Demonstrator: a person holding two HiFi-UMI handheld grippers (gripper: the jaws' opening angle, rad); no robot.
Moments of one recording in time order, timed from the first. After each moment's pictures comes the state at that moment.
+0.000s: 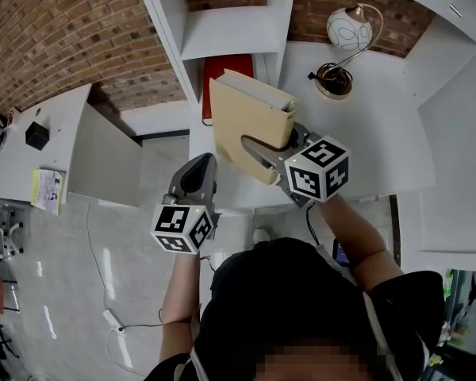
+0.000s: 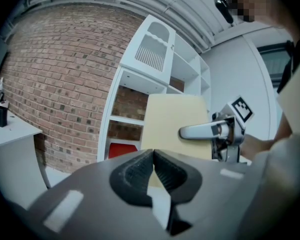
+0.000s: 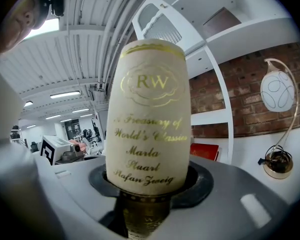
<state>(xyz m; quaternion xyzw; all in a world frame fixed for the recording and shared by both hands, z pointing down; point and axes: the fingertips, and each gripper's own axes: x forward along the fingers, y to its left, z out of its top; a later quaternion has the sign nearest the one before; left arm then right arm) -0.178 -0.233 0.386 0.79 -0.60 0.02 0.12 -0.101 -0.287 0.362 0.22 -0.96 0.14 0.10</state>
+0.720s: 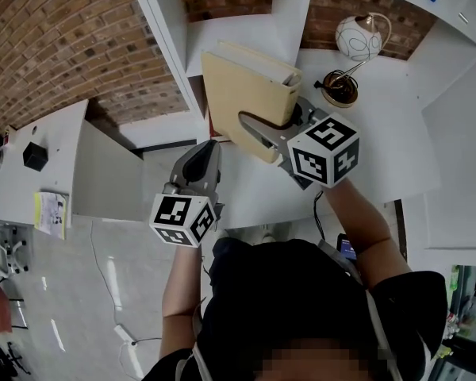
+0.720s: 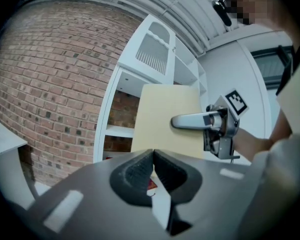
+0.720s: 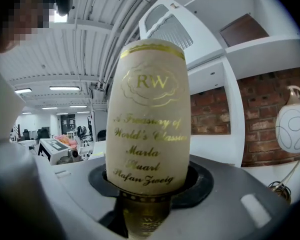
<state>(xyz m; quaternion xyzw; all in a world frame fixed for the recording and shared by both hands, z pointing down) -0.210 -0.304 0.354 0.82 -0.57 0.00 0.09 -0.147 -0.358 0.303 0.24 -0.96 0.07 0.08</state>
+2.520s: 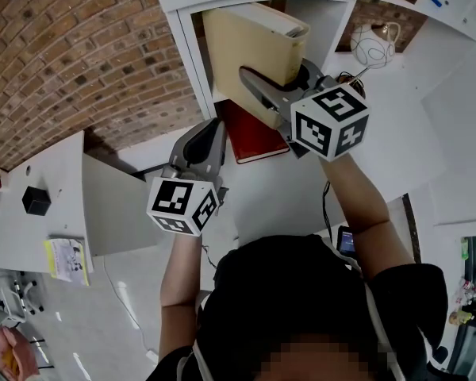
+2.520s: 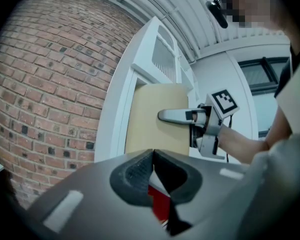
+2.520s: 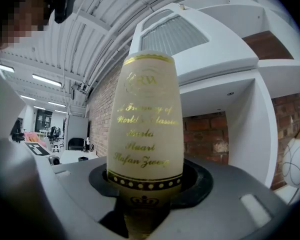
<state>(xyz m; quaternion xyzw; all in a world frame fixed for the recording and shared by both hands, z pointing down) -0.291 -0.398 0.300 0.87 -0.48 -0.01 0.04 -0.226 -0.467 0.227 0.37 -0.93 0.01 0.01</state>
